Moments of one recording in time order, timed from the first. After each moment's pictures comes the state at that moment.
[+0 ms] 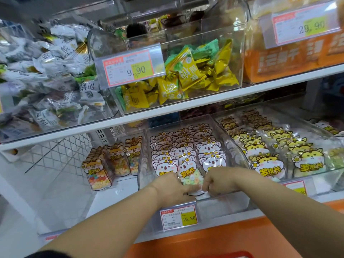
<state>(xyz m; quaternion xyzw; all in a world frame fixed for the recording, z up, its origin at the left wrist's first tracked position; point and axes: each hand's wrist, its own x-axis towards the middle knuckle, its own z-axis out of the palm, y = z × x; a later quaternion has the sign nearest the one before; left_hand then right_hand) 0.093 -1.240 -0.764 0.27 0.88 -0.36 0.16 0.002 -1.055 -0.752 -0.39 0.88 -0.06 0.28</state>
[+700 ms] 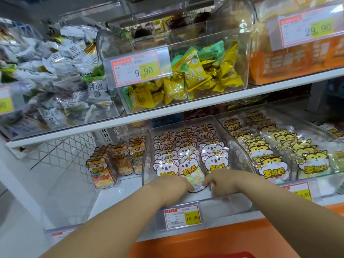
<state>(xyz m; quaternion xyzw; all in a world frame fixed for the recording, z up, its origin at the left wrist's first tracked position) 0.106 -1.235 -0.749 0.10 0.97 -0.10 0.18 0.002 -1.058 -0.760 -0.41 0.87 -0.05 0.26</state>
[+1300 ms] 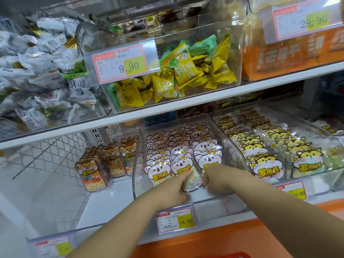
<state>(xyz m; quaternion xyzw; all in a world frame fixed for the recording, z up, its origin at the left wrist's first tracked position) 0.097 -1.227 -0.775 -0.05 0.97 0.22 0.12 -0.004 -1.067 -0.767 -0.33 0.92 -0.03 0.21</state>
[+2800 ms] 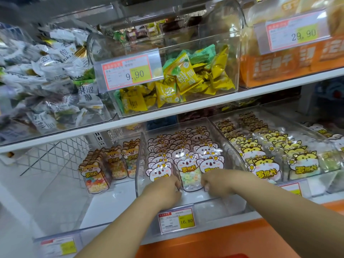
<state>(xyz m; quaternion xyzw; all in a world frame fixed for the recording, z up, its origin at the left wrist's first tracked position) 0.117 -1.223 -0.744 -0.14 0.97 0.14 0.11 0.014 -1.054 -0.740 -0.37 0.89 -0.01 0.25</state>
